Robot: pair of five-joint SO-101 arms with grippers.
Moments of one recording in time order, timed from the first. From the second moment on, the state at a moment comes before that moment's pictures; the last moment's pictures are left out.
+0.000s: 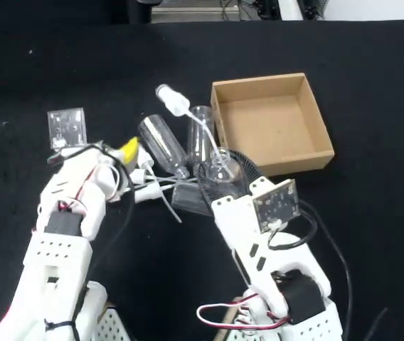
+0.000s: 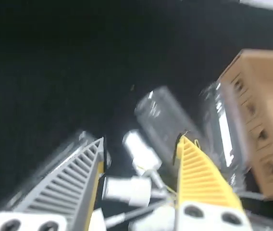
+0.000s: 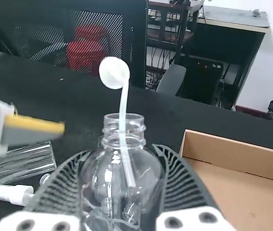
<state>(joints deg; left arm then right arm) 0.7 -55.3 68.5 22.5 9.5 -22.2 -103.1 79.9 43.5 4.5</state>
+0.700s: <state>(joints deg) 8.2 -20.2 37.9 21.8 9.5 -22.2 -103.1 79.9 43.5 4.5</state>
